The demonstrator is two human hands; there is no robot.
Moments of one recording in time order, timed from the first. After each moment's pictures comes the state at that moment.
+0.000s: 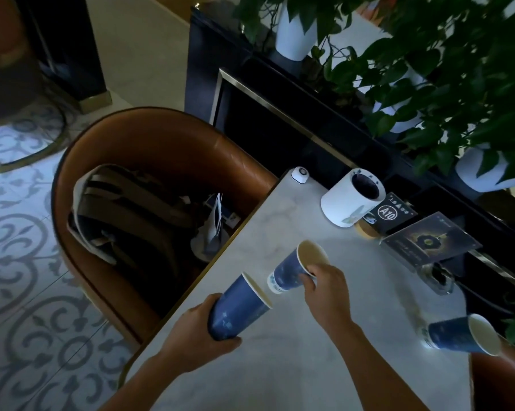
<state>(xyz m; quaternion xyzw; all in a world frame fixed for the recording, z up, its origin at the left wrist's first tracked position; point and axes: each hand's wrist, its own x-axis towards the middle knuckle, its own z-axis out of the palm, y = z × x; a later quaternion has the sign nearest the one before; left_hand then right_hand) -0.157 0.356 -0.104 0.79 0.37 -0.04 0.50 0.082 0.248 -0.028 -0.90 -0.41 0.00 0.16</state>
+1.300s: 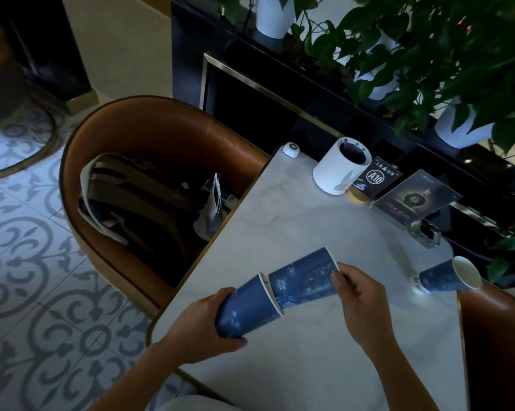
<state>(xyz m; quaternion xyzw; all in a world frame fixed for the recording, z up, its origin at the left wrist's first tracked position) -0.216 0.324 -0.074 0.85 0.24 -0.03 0.46 -0.017 0.155 0.052 -0.84 -0.32 0.11 0.42</state>
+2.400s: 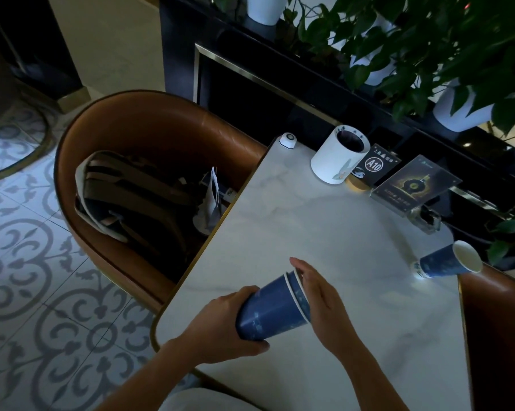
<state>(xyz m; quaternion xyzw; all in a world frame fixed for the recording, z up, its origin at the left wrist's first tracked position) -0.203 0.309 -0.046 0.85 0.18 -0.05 0.50 -0.060 0.170 0.021 -0.82 -0.28 0.29 0.41</state>
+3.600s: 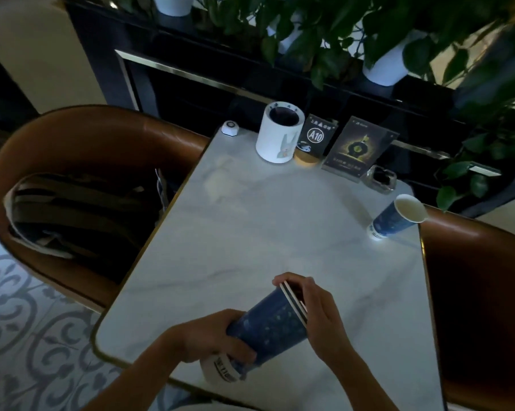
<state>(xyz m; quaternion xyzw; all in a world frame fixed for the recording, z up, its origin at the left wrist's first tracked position) -0.127 0.216 -0.001 0.59 0.13 -0.35 0.72 -0.014 0.035 0.015 -0.76 -0.20 0.26 0.55</state>
